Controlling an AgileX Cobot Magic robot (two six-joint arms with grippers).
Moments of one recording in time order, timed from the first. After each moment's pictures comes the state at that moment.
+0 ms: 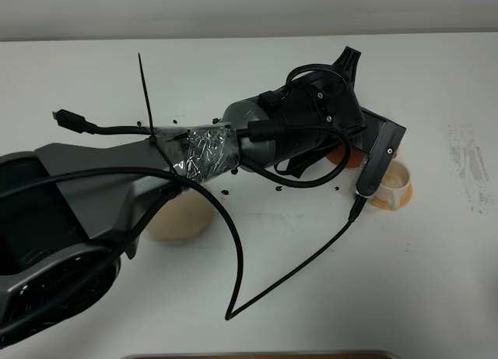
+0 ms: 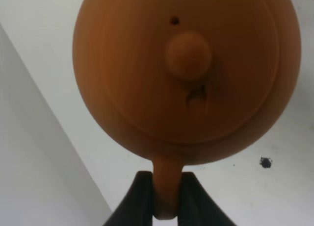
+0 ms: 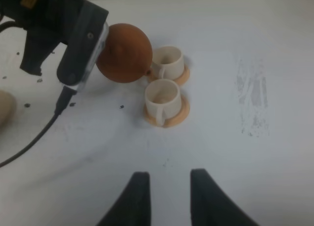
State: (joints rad) left arm -0.92 2.29 -1.87 0.66 0.70 0.80; right arm -0.09 -0.01 -0.50 0.27 1.09 -0.22
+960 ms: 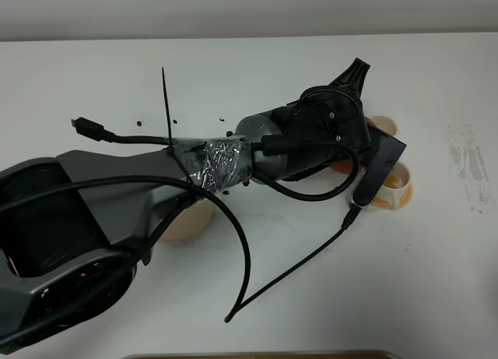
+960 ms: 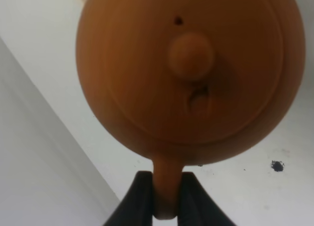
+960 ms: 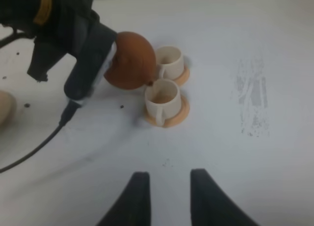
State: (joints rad) left arm -0.94 2.32 -1.87 0.76 0.69 0.80; right arm -0.09 -0.01 -0.50 0.27 1.09 -0.22
